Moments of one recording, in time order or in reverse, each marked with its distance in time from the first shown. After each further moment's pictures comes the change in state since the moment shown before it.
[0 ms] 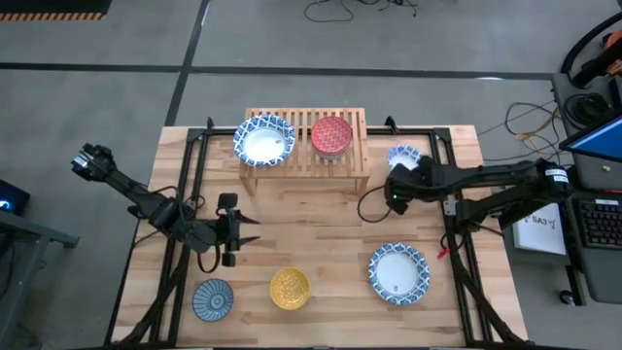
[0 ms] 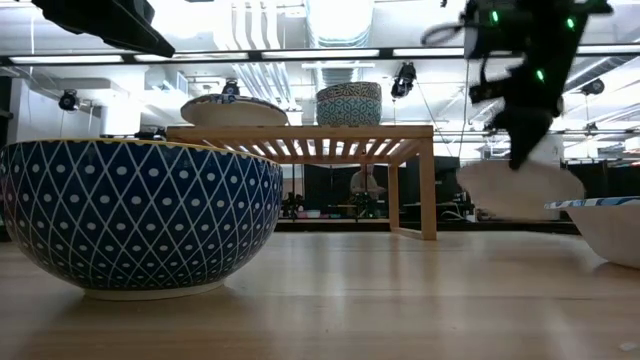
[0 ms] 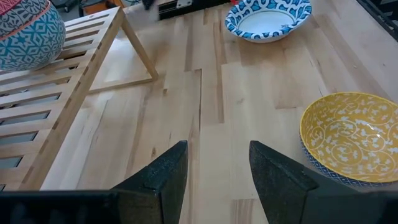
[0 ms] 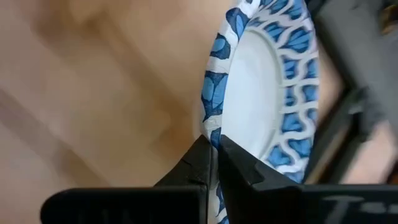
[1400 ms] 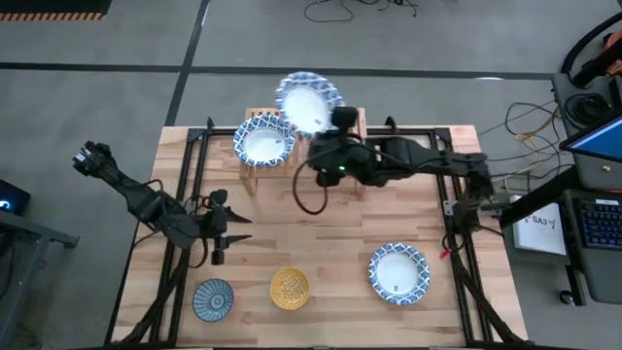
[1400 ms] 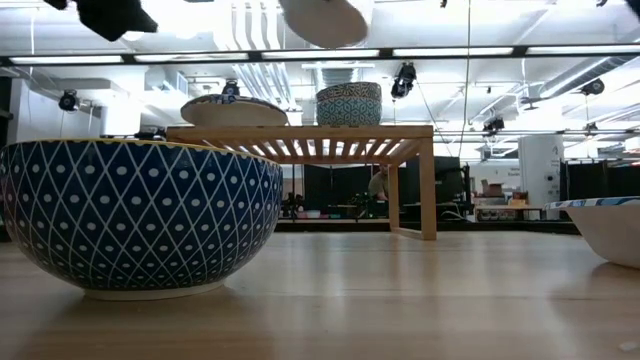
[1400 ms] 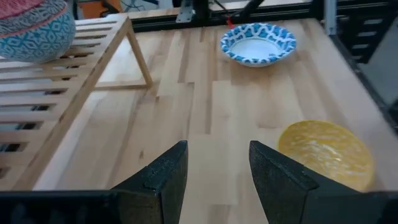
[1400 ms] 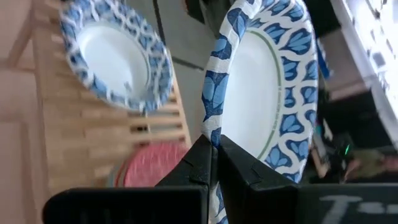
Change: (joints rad) left arm -0.043 -0.103 0.040 -0.082 0.002 -0.137; right arm 0.130 0.650 1.354 0.070 0.302 -0.967
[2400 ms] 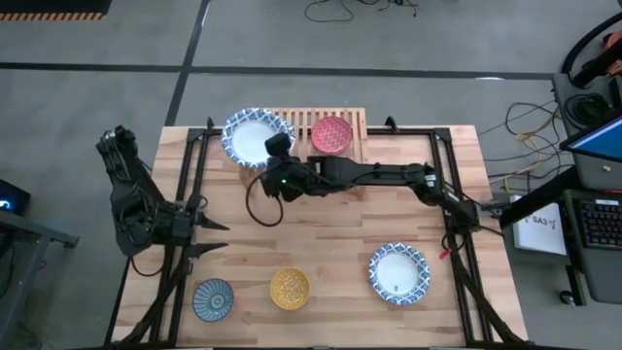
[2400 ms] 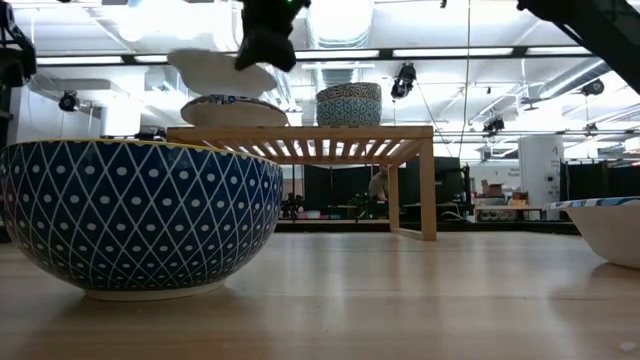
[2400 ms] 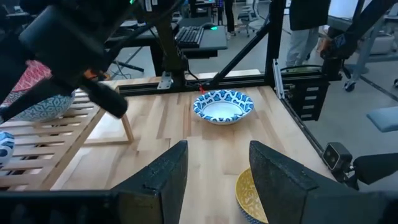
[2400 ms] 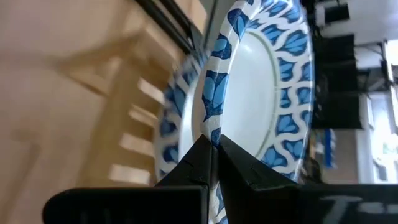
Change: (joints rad) left arm -0.418 -0.164 -0.036 0.089 -0.365 -0.006; right arm -0.047 0.388 0.155 0.271 -0.217 -0.460
